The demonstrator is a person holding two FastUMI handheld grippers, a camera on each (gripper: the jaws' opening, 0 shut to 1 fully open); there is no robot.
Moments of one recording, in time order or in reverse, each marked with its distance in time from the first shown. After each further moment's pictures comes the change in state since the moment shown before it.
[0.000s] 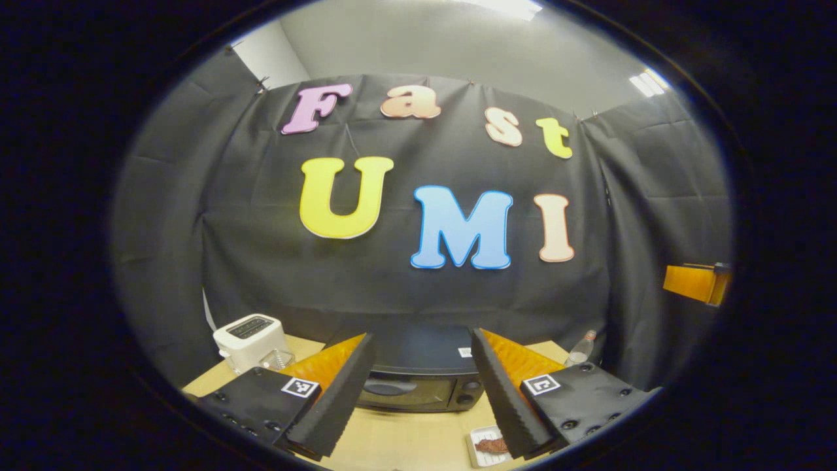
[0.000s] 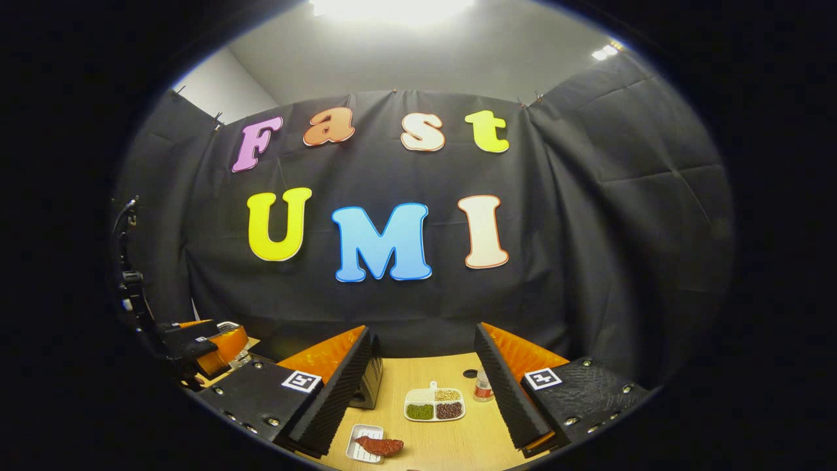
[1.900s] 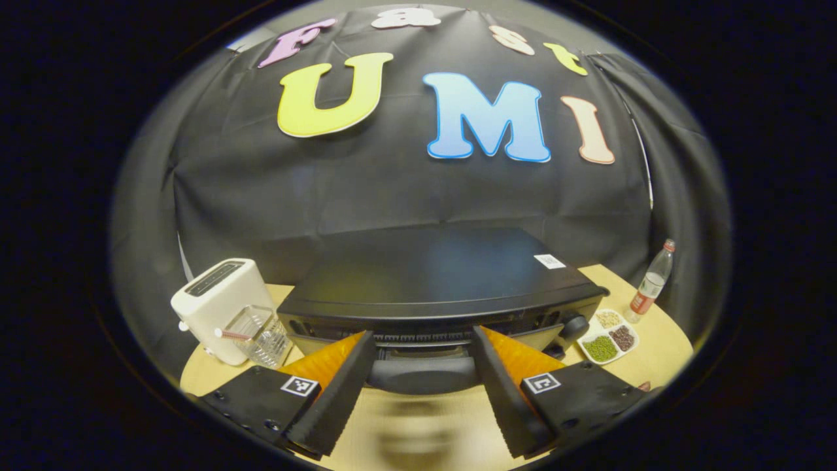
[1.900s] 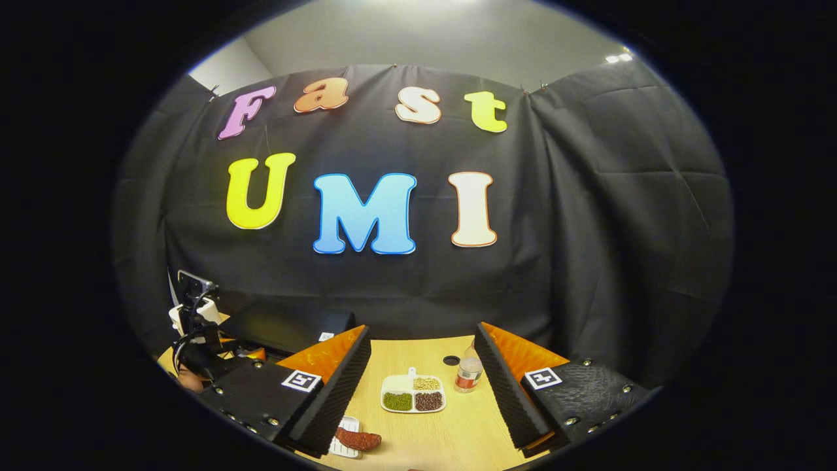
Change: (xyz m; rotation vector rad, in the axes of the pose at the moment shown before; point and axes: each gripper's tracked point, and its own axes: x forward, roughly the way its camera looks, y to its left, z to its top) left arm 0.132 0.058 -0.184 0.095 0.294 0.014; right arm 0.027 -0.006 -0.027 -0.060 0.084 -0.070
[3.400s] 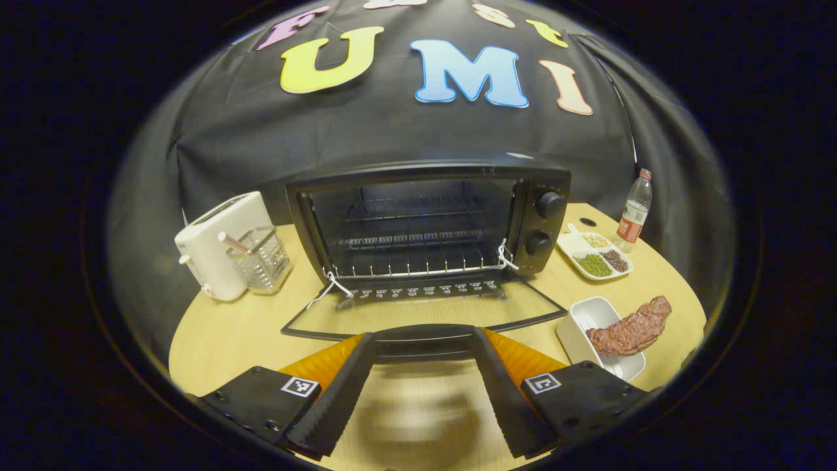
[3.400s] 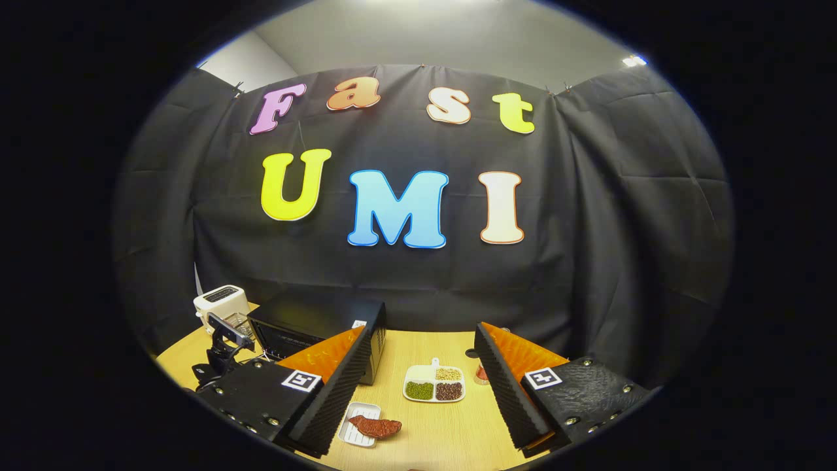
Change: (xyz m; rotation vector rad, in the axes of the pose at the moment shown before) left arm -0.062 -0.011 -0.145 0.030 0.214 -0.034; right arm -0.035 0.033 -0.009 -0.037 0.017 0.108
